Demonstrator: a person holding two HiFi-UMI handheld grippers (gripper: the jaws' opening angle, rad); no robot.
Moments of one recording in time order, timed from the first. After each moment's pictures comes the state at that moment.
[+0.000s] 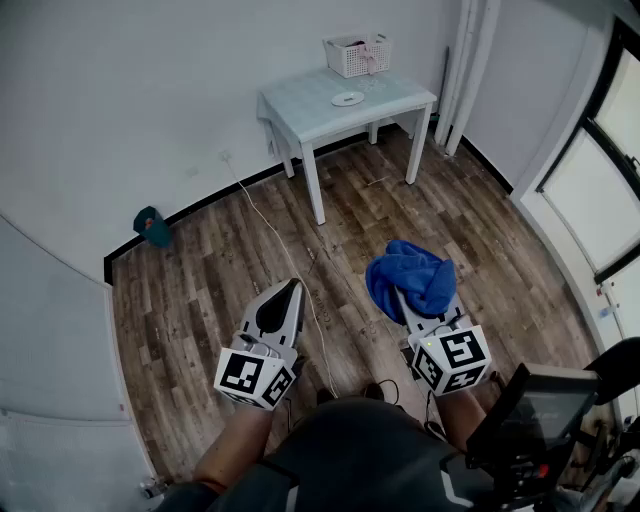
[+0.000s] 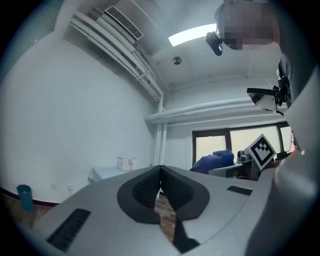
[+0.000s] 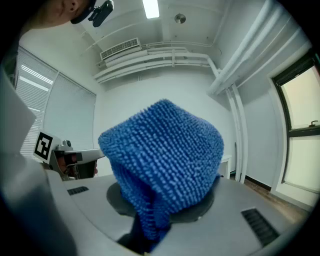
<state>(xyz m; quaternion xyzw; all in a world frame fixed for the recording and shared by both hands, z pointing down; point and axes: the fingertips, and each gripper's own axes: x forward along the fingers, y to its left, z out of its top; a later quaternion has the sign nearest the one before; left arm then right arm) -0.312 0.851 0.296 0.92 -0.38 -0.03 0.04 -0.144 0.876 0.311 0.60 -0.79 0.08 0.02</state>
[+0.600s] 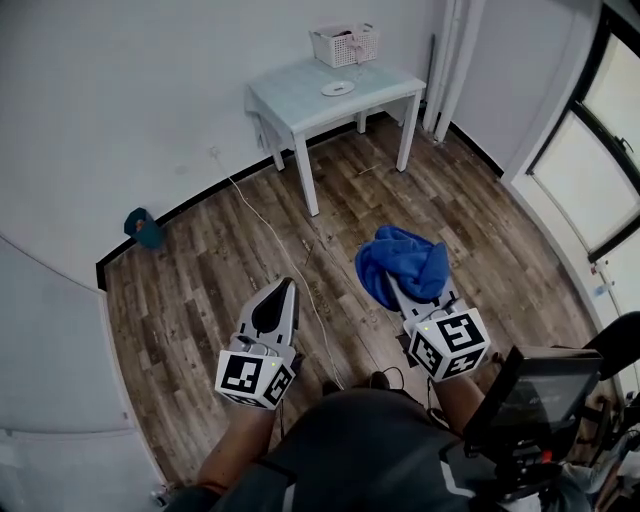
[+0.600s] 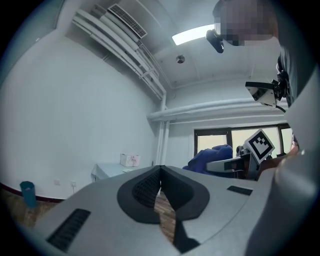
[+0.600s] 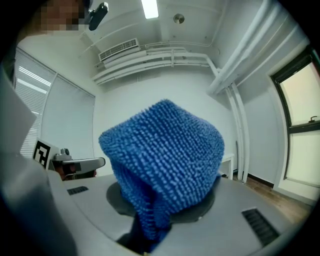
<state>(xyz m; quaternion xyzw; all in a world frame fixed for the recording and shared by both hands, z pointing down) -0.354 0.848 0.311 0.92 -0.38 -0.02 0.05 -0.185 0.866 0.308 0.60 -0.79 0.09 0.01</state>
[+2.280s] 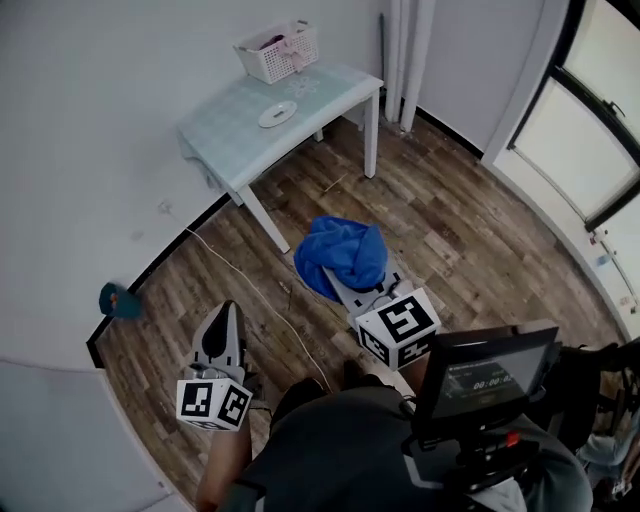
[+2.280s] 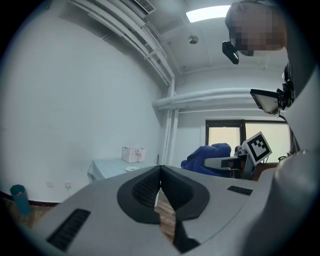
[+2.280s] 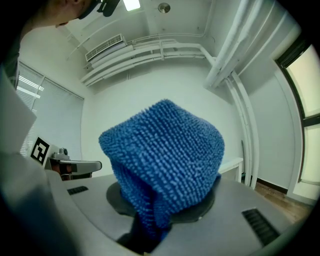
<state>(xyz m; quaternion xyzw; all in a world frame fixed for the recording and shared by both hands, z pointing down) -0.287 0.574 0.331 0.91 -0.40 0.01 0.08 -0.108 0.580 0.321 0.59 -0.81 0.09 -0.01</state>
